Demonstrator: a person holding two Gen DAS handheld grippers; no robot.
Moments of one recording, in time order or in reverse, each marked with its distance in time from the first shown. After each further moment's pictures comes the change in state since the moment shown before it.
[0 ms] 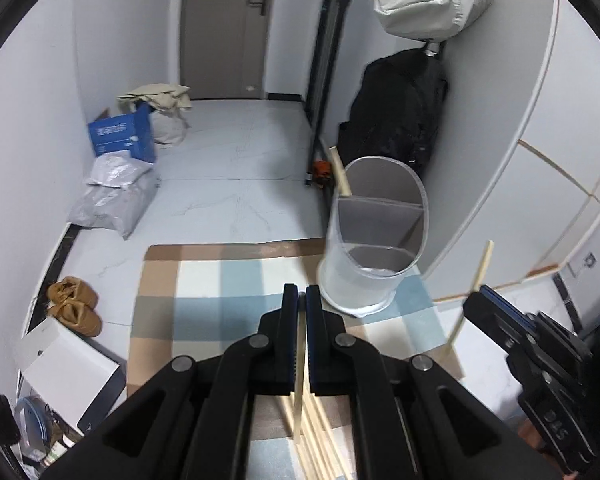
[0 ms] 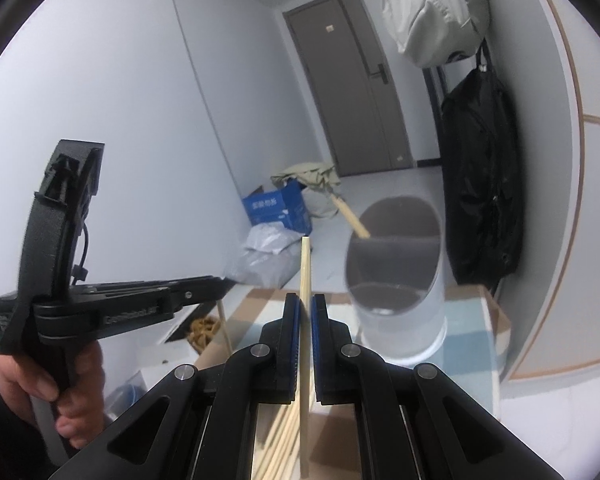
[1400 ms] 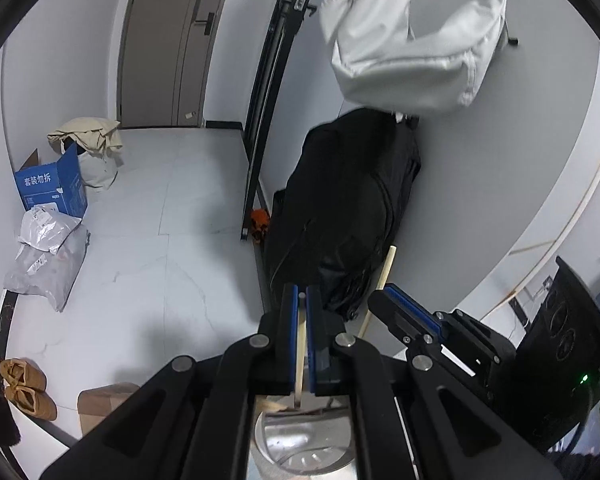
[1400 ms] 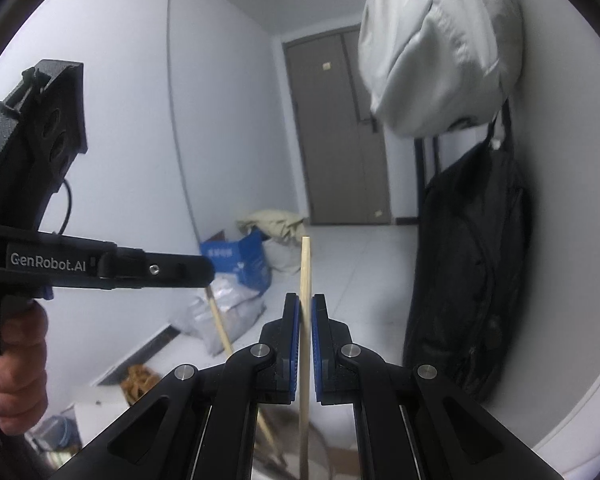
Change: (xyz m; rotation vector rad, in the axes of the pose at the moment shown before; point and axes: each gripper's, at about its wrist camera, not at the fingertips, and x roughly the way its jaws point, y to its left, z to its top) left arm 0.044 -0.013 0.121 0.027 -0.070 -0.199; right arm 0.112 -0.075 0.131 -0.127 -0.123 -0.061
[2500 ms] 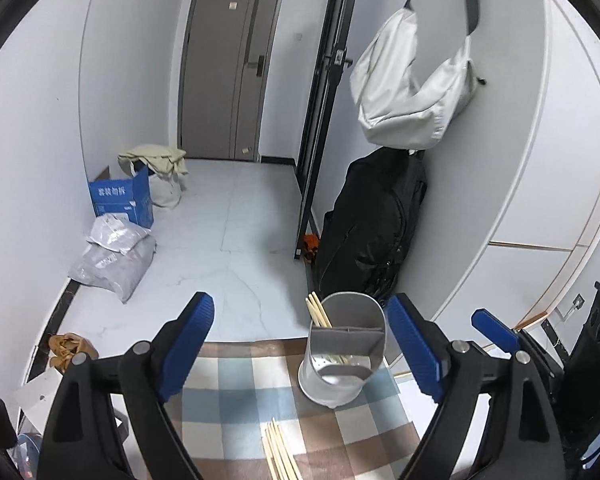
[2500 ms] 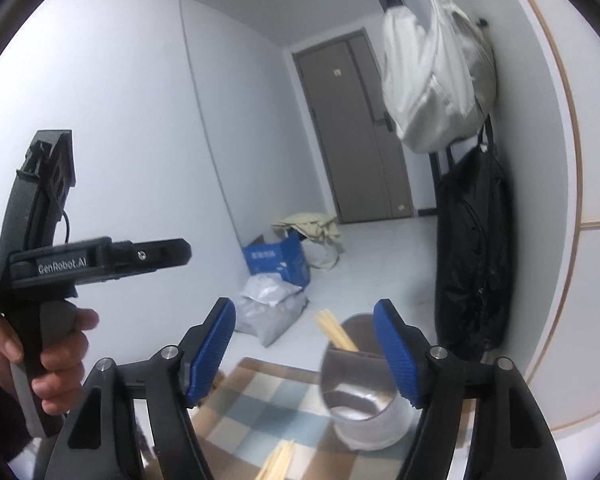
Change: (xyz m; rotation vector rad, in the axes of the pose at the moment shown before) left arm -0.123 -0.044 -0.040 -0.025 -0.167 0.200; right arm -0.151 0.062 -0.012 0.088 -0.026 0.092
